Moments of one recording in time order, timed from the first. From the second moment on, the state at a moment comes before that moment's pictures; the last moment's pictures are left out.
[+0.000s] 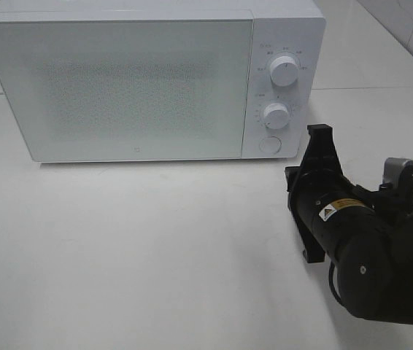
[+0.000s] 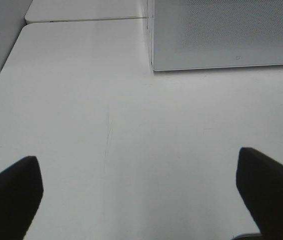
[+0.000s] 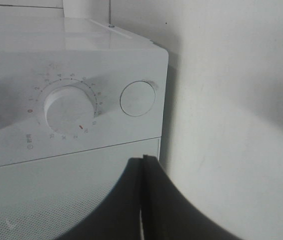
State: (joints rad) left arm 0.11 0.00 -0.52 -0.15 1.09 0.16; right arm 0.81 1.87 -0.46 0.86 -1.11 1.33
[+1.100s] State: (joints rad) left arm 0.11 0.00 -0.52 -0.15 1.09 0.16; right arm 0.59 2.13 -0.85 0.81 -0.93 1.27
